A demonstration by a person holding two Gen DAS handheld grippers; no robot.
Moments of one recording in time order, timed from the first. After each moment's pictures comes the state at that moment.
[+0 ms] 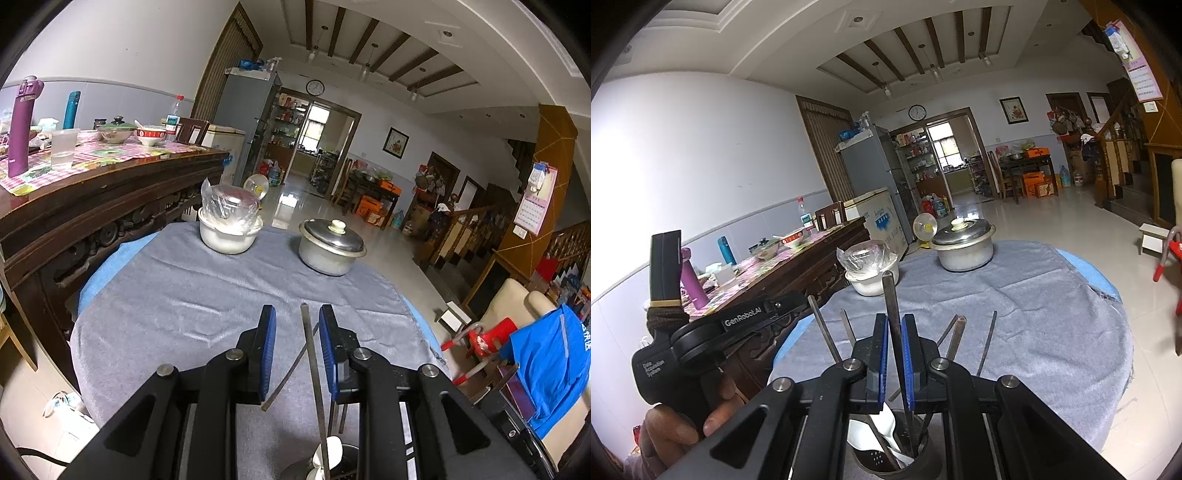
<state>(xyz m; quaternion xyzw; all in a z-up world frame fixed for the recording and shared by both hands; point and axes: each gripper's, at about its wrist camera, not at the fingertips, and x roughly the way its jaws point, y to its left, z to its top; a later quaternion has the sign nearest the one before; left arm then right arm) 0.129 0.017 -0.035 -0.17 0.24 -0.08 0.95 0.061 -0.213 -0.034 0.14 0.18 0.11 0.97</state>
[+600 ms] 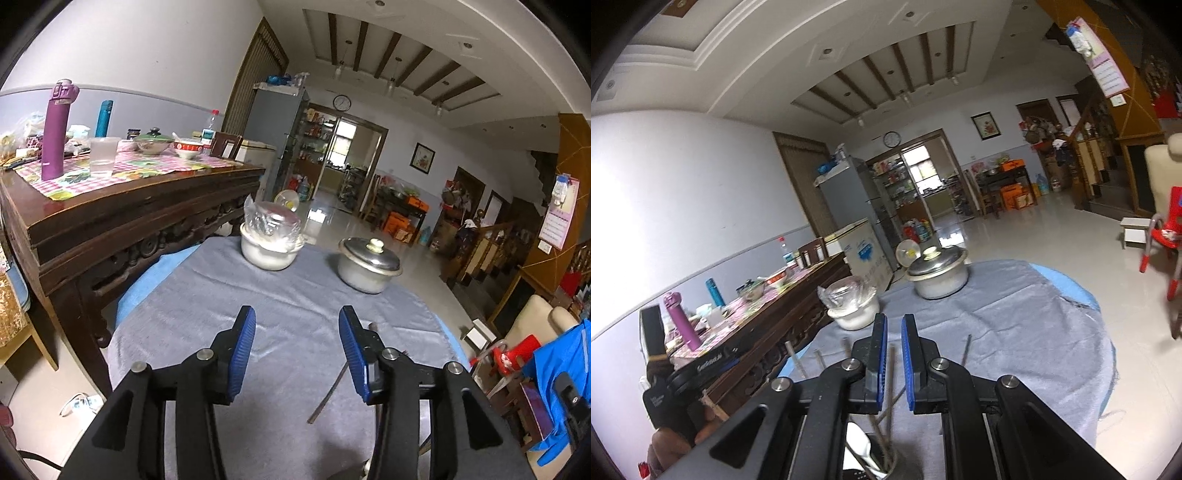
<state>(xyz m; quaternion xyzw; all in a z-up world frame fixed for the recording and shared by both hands) 0.120 0.055 -0.041 -0.17 0.23 -0.01 0.96 0.040 -0.268 -0.019 0.19 0.13 0.06 0.97</state>
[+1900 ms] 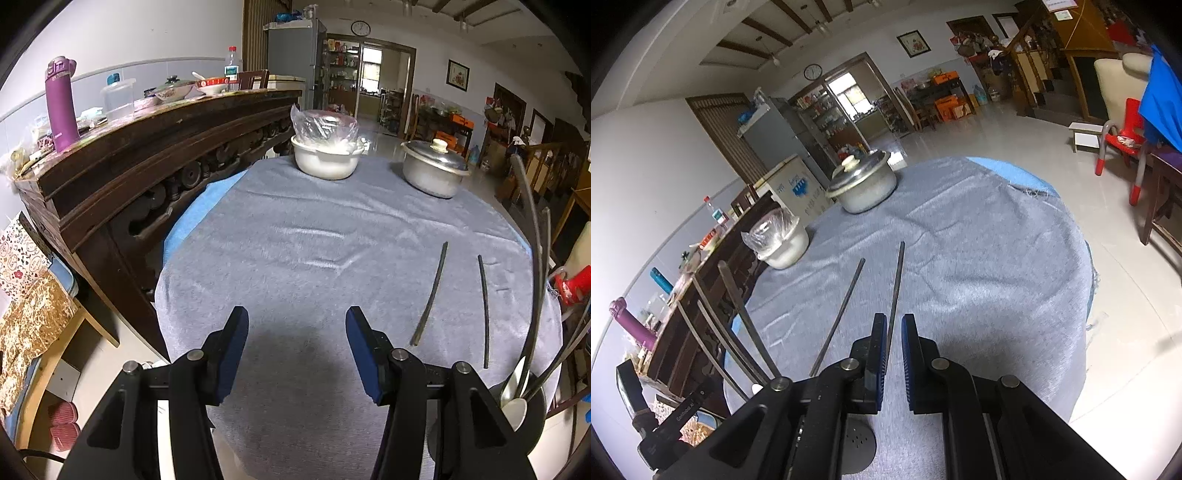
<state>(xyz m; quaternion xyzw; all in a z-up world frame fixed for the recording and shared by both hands) 0.143 0.070 -0.131 -0.07 0.37 0.06 0.92 0.099 -0.296 -0.107 0.25 0.32 -0.02 0.91</state>
